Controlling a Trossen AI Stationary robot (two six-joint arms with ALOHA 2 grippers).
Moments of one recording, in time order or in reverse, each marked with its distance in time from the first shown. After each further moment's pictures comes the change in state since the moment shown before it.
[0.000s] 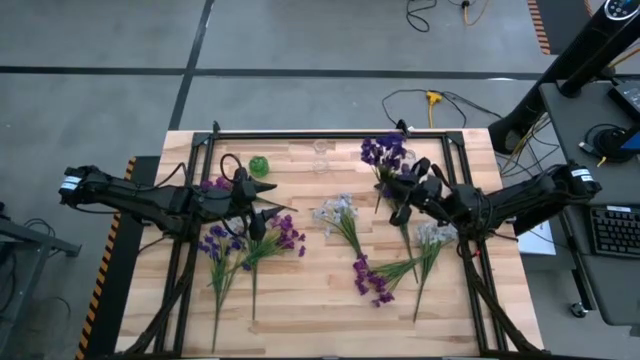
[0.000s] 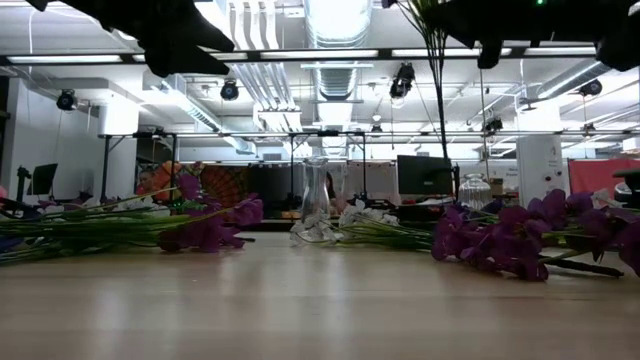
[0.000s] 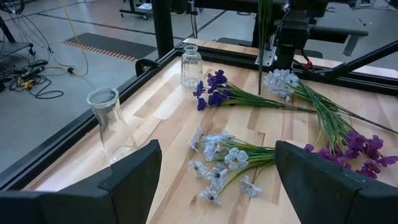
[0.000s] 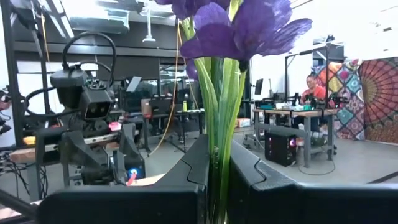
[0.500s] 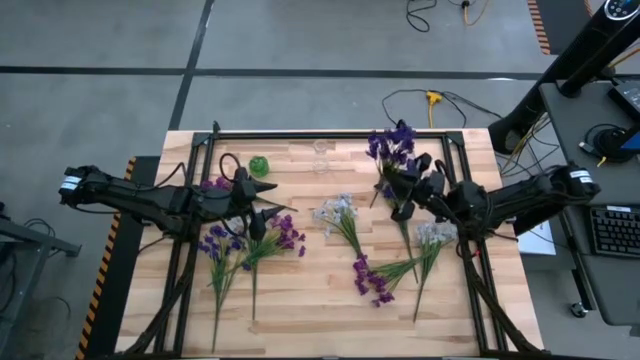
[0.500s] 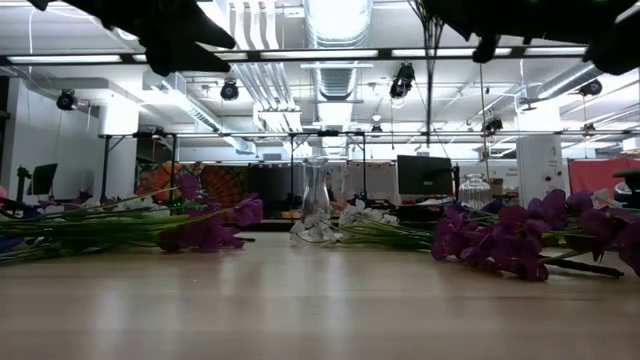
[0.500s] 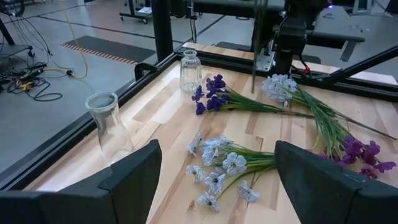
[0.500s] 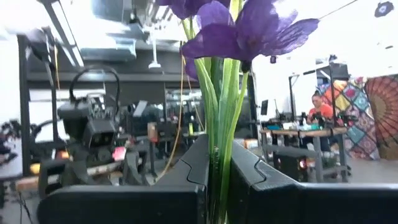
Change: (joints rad) left arm 0.000 0.000 0.000 0.022 0.000 0.000; right arm -0.070 0.053 0.021 0.152 -0.101 0.005
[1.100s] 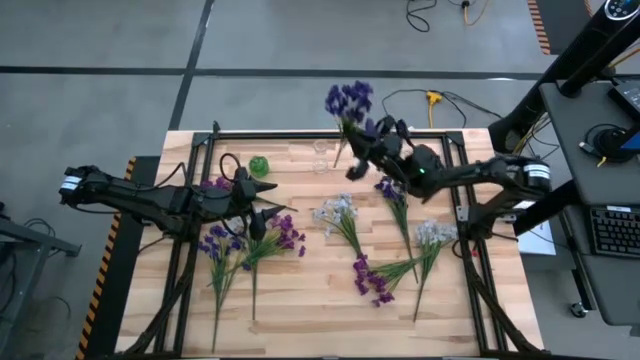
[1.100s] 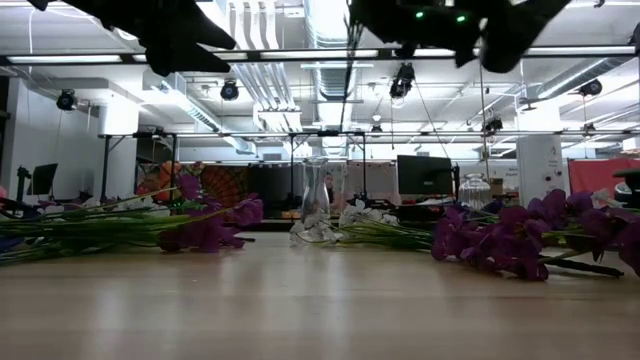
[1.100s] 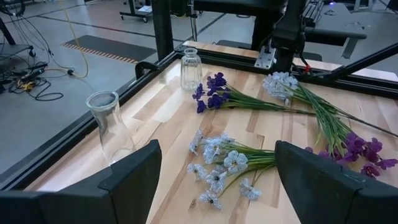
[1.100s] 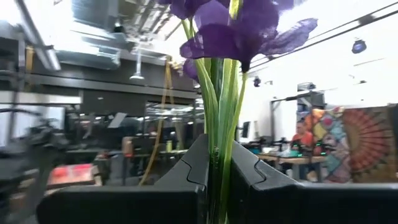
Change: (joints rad) left arm 0.000 0.000 0.000 -0.010 -0.001 0.004; right arm -0.310 0.454 0.479 0.015 -0.221 0.002
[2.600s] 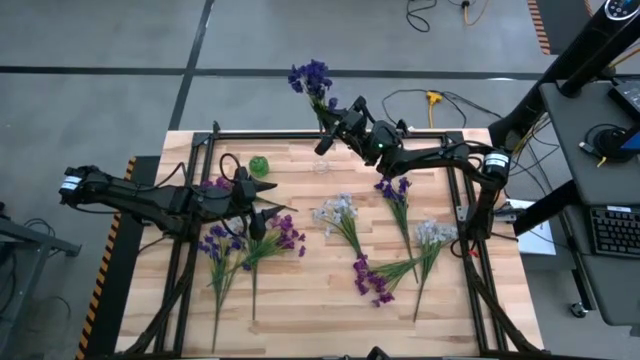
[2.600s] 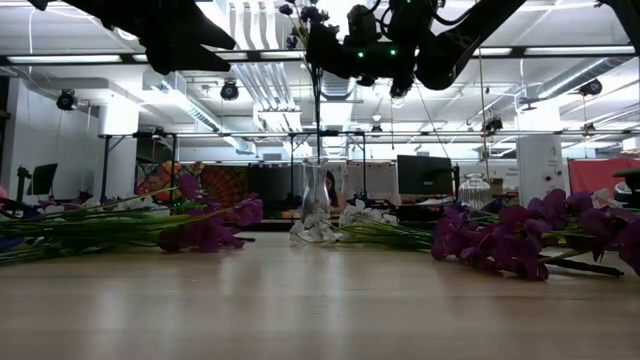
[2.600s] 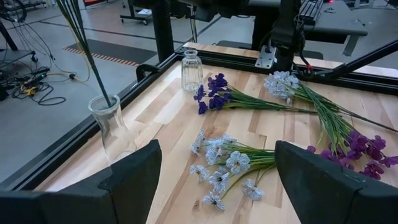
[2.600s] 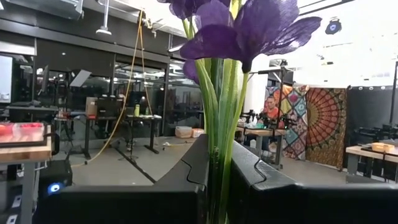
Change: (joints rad) left arm 0.000 -0.001 0.000 0.003 -0.002 0.027; right arm -0.108 0.281 0.327 -0.198 0.007 -0.041
